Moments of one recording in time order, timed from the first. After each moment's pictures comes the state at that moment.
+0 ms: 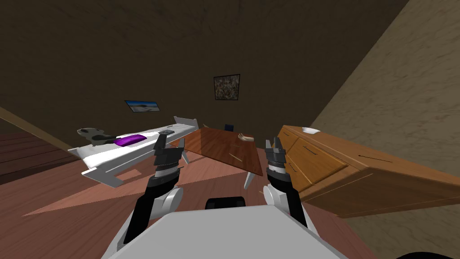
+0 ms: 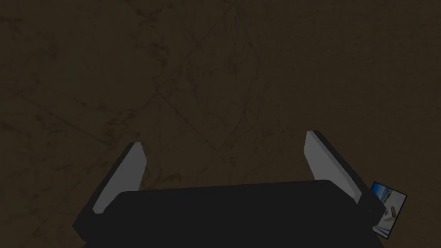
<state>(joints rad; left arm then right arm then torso) 0.48 0.05 0.02 -2.30 0.10 -0.55 -0.06 0.53 -0.01 0.02 -2.33 -0.11 -0.50 0.15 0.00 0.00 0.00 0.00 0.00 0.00</state>
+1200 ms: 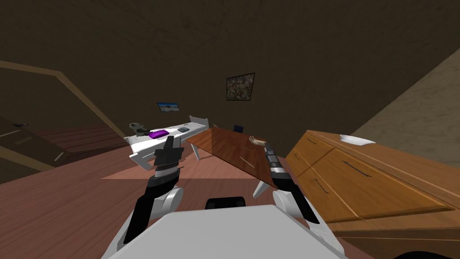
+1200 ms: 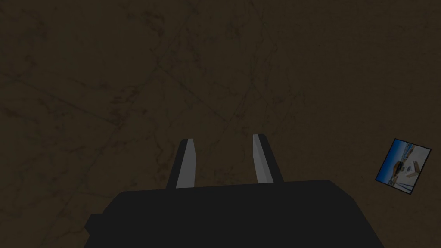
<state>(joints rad) 0.48 0.05 0.02 -2.30 0.10 -0.55 -0.06 0.56 -0.22 -0.05 -2.25 -0.21 -0.26 0.44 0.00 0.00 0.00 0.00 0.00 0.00</state>
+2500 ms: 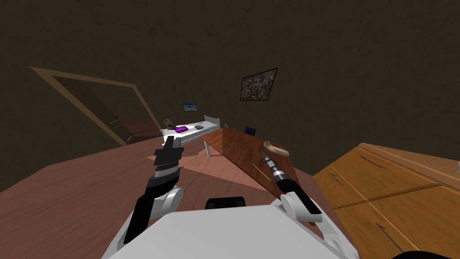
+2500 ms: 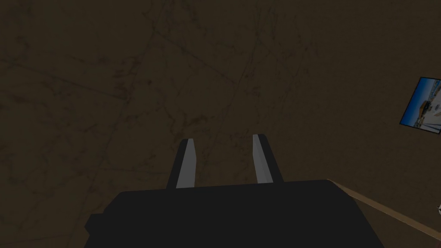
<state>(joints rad) 0.48 0.05 0.02 -2.30 0.10 -0.55 -0.06 0.58 -0.36 -0.11 -2.13 -0.34 0.02 0.78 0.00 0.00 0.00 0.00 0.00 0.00</state>
